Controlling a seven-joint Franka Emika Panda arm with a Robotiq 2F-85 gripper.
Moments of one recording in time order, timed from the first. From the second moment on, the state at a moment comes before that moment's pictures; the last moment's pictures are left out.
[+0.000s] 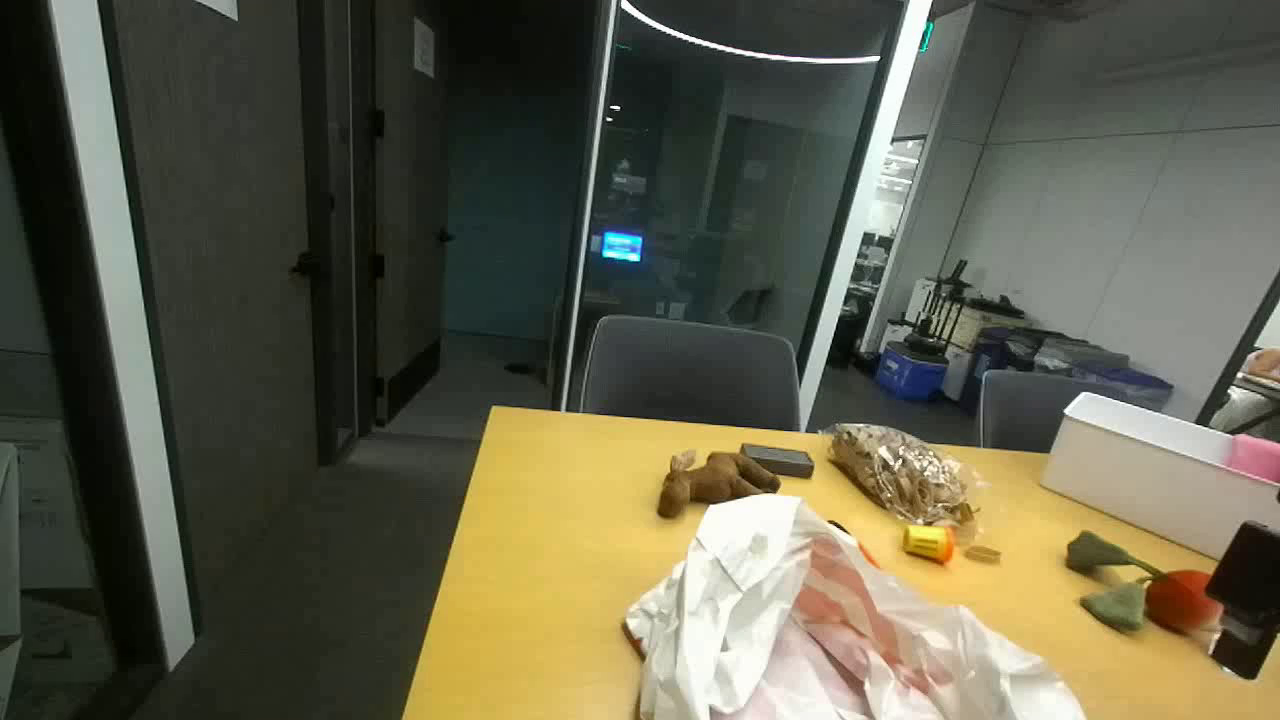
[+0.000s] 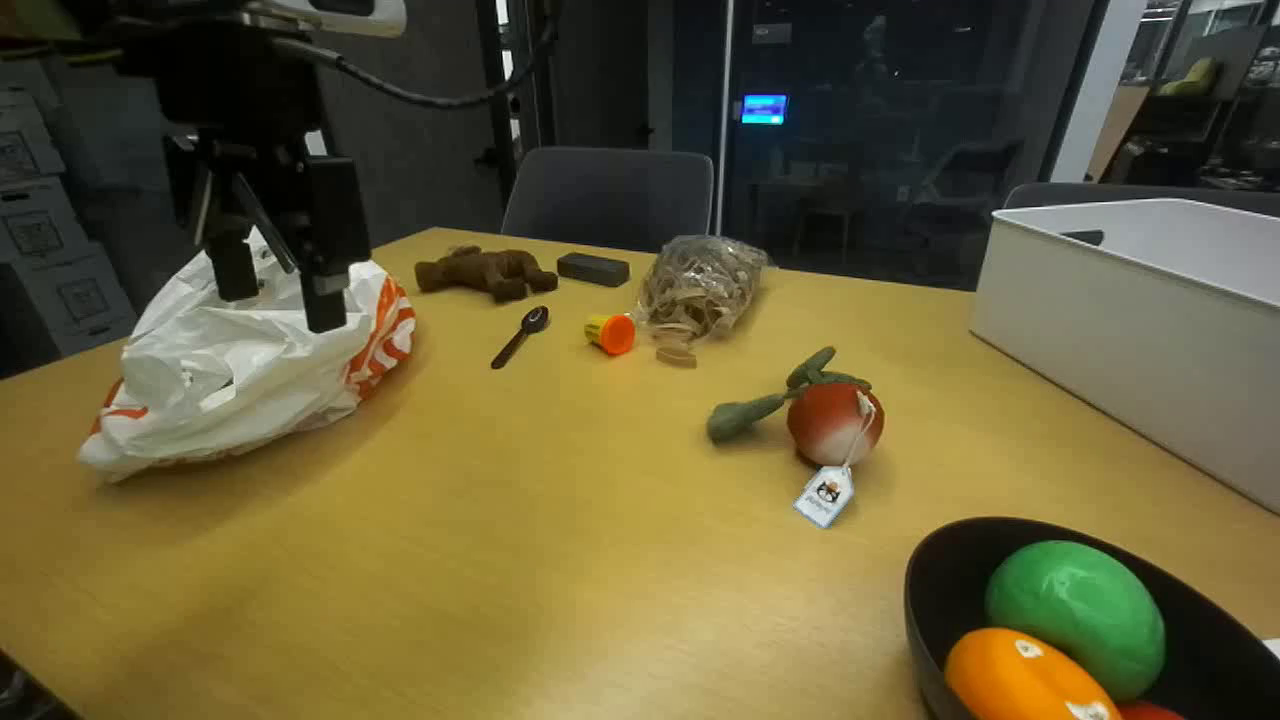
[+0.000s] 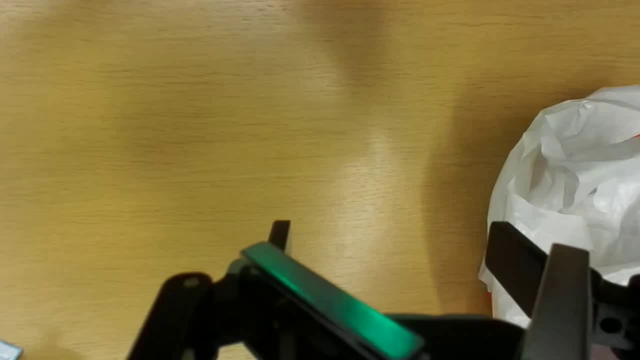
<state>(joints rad) 0.01 -0.60 -0.02 -2.62 0.01 1.91 -0.02</state>
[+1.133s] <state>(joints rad) 0.01 -0.60 -0.02 -2.61 0.01 1.91 -0.02</state>
